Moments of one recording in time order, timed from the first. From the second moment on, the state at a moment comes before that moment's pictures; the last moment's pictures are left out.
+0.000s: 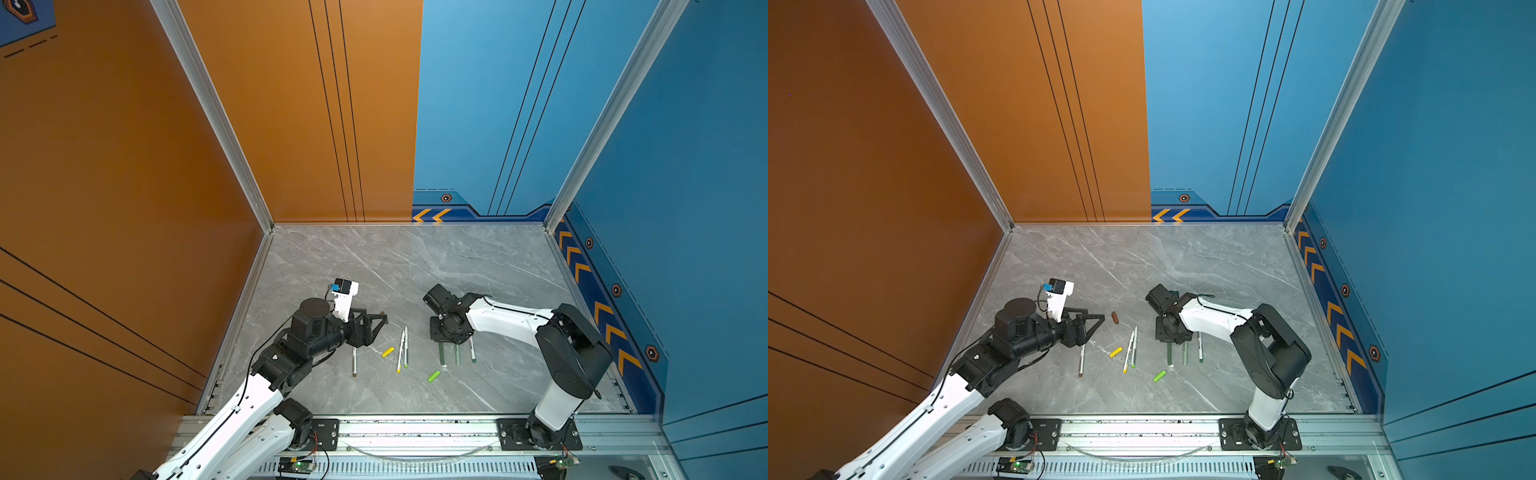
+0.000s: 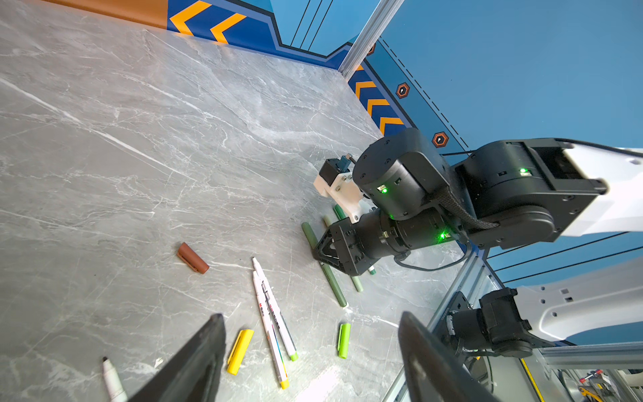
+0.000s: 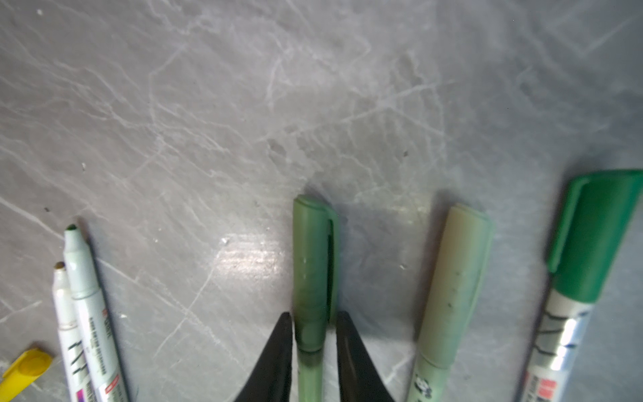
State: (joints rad) left arm -0.54 0.72 0.64 -0.33 0.29 -0.47; right arm 0.73 1.73 1.04 -0.64 0.05 0.74
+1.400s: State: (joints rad) left arm -0.46 0.72 0.63 -0.56 0.14 -0.60; right arm 1.03 1.83 1.25 -0.66 0.12 0.72
